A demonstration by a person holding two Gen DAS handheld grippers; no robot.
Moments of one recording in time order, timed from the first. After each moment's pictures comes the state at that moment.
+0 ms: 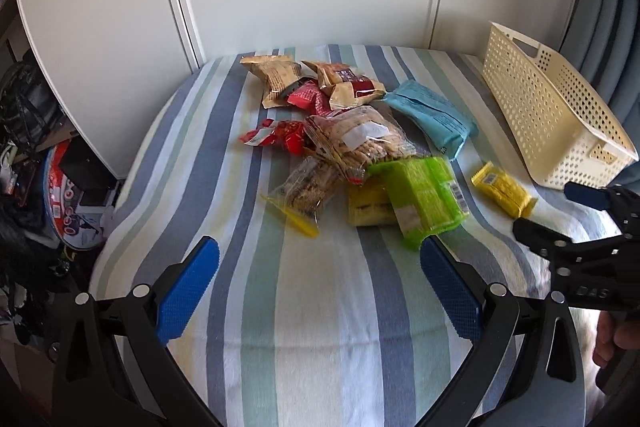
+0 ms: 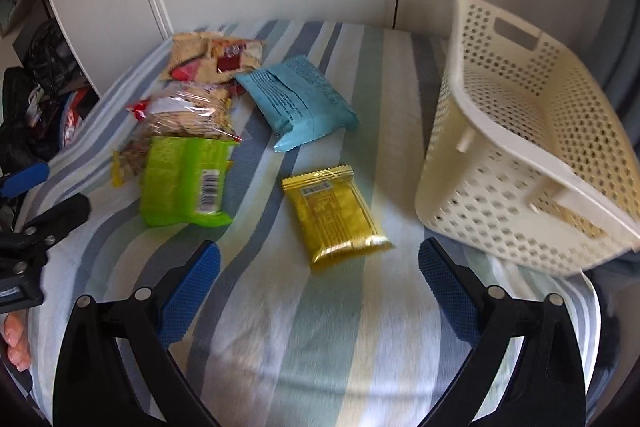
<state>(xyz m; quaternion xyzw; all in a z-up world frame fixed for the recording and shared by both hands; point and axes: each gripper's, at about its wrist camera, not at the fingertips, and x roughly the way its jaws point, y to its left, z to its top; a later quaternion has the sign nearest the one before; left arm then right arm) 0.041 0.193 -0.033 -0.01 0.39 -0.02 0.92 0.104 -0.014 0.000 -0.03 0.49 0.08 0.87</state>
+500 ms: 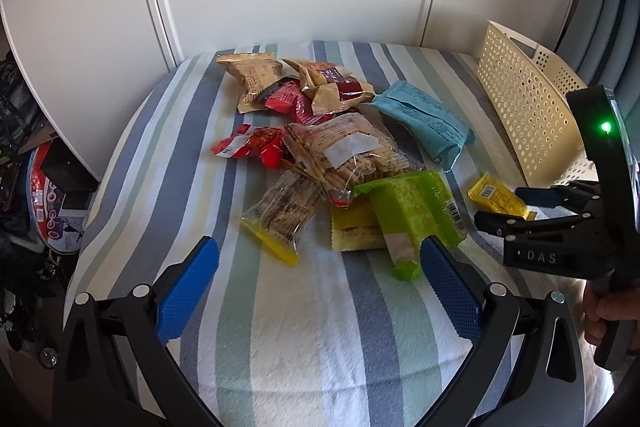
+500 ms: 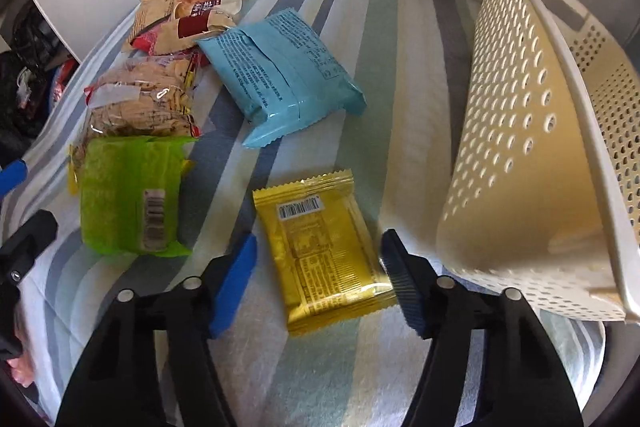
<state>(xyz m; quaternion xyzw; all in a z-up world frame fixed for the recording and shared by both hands) 0.066 0.185 -0.039 -0.01 0.40 -0.04 0.92 0.159 -0.011 -0.030 -0.04 0.56 0.08 0.82</state>
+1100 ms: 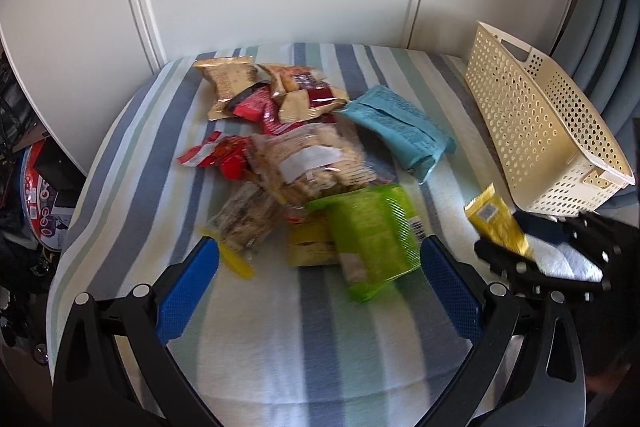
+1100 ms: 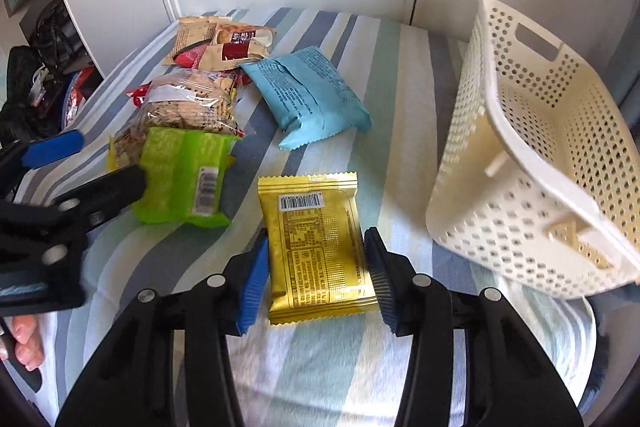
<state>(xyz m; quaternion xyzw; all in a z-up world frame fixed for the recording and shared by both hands) 0.076 0.153 -0.034 -0.02 0.40 -0.04 0.92 0.090 -0.010 0.004 -0.05 0.49 0.09 0.87</state>
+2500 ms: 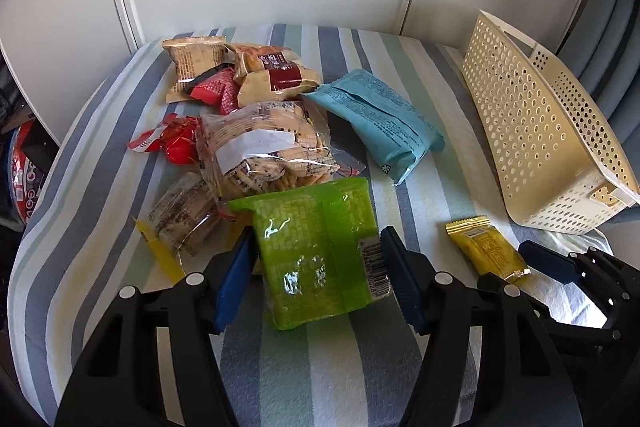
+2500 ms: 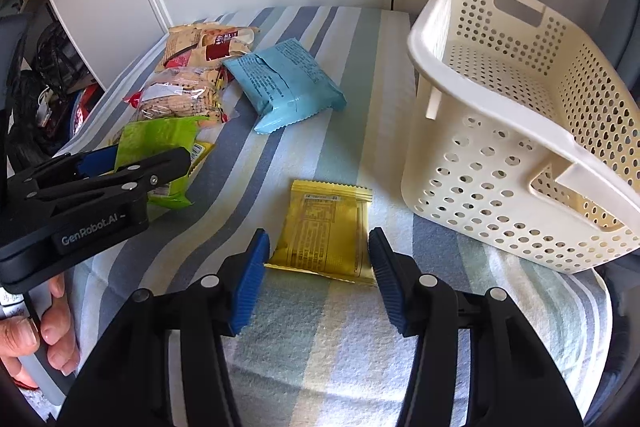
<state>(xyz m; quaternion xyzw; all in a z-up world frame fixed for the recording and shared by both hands) 0.094 0.127 -0.051 -0.05 0.42 -0.05 0.91 0.095 -0.040 -0.009 -0.01 0.49 0.10 0.86</state>
